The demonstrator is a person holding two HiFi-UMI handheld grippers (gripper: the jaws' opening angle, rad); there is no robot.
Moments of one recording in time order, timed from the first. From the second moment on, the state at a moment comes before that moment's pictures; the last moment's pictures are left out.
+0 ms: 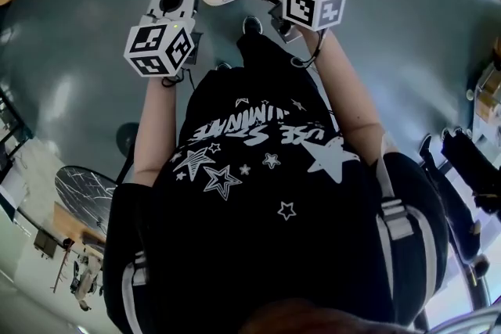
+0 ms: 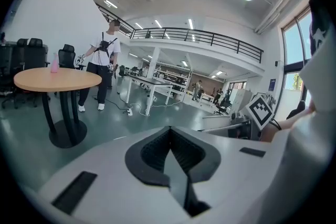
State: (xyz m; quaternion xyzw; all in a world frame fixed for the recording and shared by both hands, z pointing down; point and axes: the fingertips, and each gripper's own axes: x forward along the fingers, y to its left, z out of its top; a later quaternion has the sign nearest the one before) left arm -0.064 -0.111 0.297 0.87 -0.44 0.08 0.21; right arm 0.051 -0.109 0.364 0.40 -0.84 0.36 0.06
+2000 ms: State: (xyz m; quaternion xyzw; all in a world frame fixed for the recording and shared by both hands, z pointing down) left arm -0.087 -0.182 0.453 0.86 -0.38 0.15 0.30; right arm -0.006 -0.182 0.517 0.45 -0.77 0.43 0.12
